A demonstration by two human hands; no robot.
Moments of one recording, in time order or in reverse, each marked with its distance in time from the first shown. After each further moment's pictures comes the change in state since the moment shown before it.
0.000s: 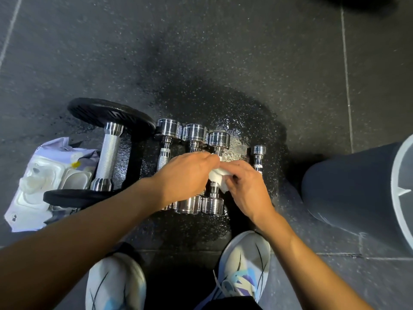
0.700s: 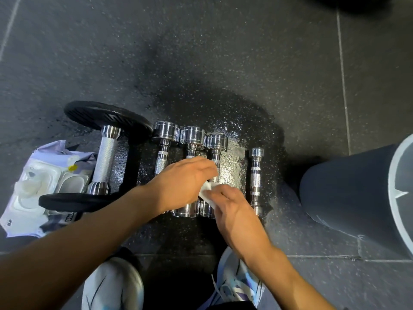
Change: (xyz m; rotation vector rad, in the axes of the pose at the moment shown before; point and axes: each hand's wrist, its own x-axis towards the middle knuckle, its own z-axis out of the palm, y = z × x) left_hand -0.006 -0.010 0.011 0.040 -0.022 0.145; right_hand -0.044 -0.040 0.010 -0.213 -0.196 0.037
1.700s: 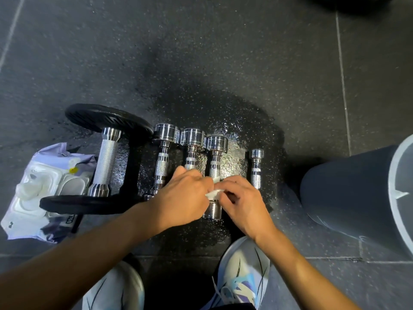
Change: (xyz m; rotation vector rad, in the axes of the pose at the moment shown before) left_hand -0.013 0.025 0.008 -0.075 -0.044 -0.221; right_hand 0.019 0.034 -0.007 0.243 0.111 0.001
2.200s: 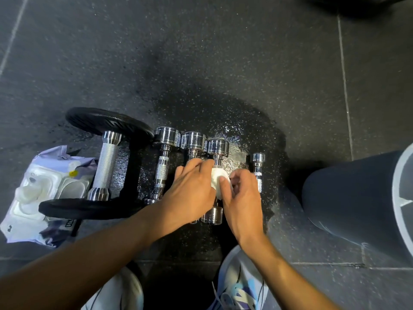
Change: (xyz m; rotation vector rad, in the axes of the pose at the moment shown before) left_hand 0.018 0.015 0.001 -0.110 0.186 -0.171; right_hand 0.009 -0.020 0.018 0.099 0.320 0.232
